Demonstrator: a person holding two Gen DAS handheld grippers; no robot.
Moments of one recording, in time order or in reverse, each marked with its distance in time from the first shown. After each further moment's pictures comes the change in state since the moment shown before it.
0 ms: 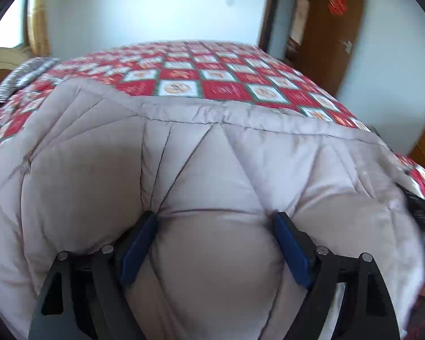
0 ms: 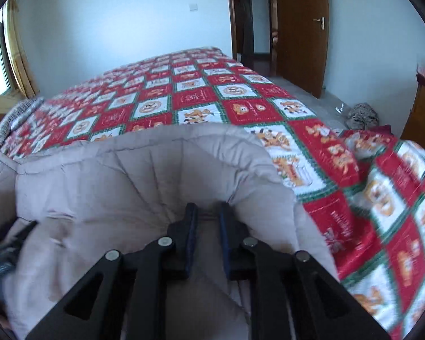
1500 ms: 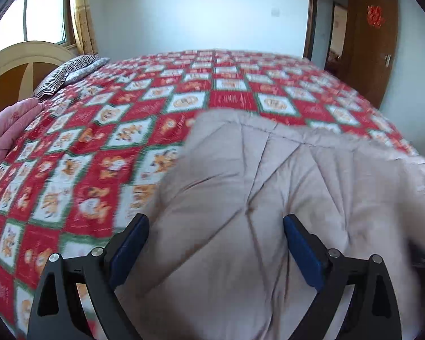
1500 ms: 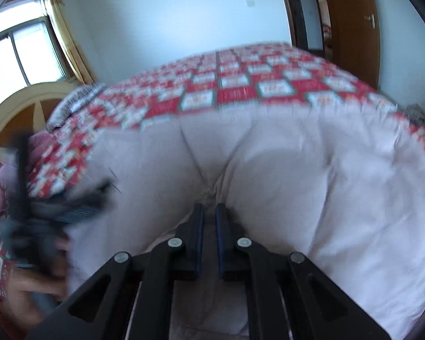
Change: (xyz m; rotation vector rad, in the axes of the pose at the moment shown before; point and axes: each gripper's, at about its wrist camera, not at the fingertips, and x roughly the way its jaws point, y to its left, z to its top) left arm -0.055 0.122 -0.012 -0.093 -0.089 0.216; right arm -0.022 0.160 -0.047 -0.049 0.080 0.270
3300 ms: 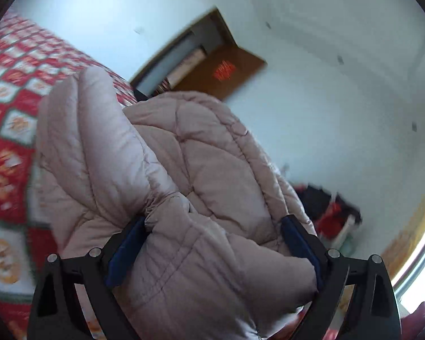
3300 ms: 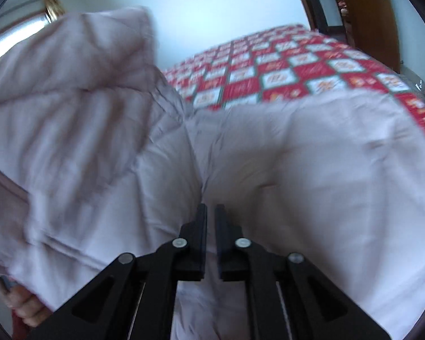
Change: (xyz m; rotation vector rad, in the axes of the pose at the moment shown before) left arm -0.081 -0.079 0.024 -0.139 -0.048 -1.141; right arm -0.077 -0.085 0.023 0.066 0.009 0.245
